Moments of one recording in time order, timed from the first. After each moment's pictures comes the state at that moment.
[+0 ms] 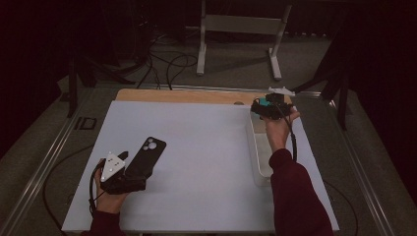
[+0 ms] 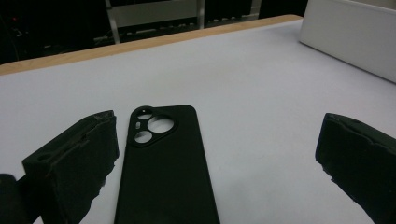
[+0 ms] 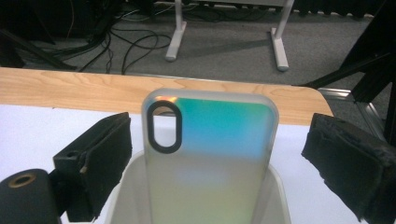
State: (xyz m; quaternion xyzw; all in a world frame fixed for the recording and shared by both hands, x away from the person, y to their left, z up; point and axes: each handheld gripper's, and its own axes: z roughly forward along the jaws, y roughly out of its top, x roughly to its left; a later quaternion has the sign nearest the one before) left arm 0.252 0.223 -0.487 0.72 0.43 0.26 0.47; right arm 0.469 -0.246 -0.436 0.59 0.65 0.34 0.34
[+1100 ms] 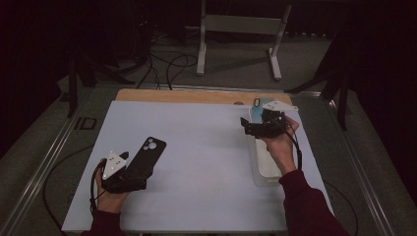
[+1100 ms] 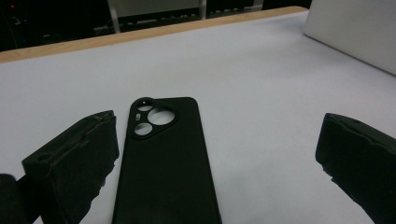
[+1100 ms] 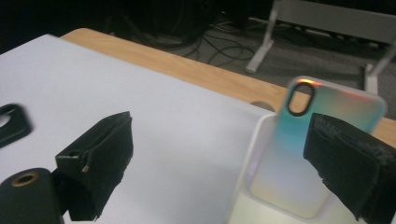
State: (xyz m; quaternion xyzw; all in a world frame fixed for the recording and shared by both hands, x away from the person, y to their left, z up) left arm 0.256 0.222 -0.489 0.73 0.44 0.25 0.46; right arm 0.384 -0.220 -0.405 0.44 0.74 0.42 0.27
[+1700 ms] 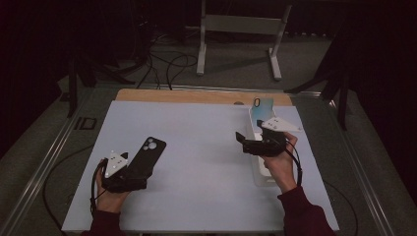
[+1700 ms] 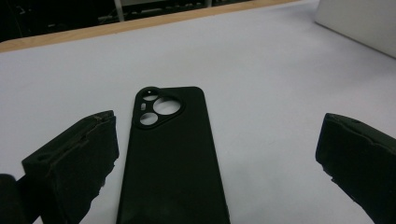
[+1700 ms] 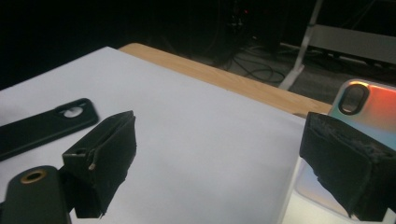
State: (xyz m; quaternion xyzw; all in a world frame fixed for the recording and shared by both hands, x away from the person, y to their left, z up) left arm 0.258 0.222 -0.491 0.74 0.45 0.25 0.44; right arm 0.329 -0.212 -0.410 0.39 0.74 0.49 0.25
